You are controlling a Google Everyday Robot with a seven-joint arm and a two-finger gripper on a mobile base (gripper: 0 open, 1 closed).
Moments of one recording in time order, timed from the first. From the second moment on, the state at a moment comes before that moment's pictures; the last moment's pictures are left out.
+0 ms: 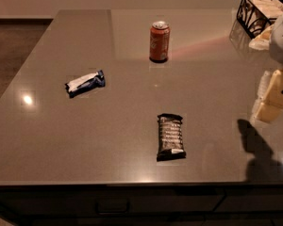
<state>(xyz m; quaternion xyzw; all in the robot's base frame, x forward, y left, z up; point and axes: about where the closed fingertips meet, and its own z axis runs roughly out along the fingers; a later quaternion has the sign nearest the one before) 0.438 -0.217 0.976 -0.60 0.78 -0.03 0.16</state>
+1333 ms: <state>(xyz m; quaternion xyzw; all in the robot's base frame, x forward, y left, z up) 0.559 -0.196 0.968 -0.49 0.84 0.02 0.24</state>
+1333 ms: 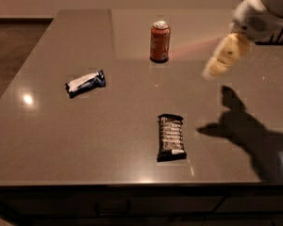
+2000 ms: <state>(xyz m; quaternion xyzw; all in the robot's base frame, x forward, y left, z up) 0.677 -0.173 0.924 -0.40 0.87 0.04 0.29</state>
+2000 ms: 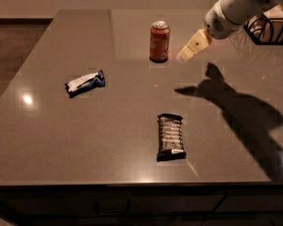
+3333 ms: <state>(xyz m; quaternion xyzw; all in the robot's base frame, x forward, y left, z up) 0.781 -0.107 0.912 -0.35 0.86 0.10 0.36</state>
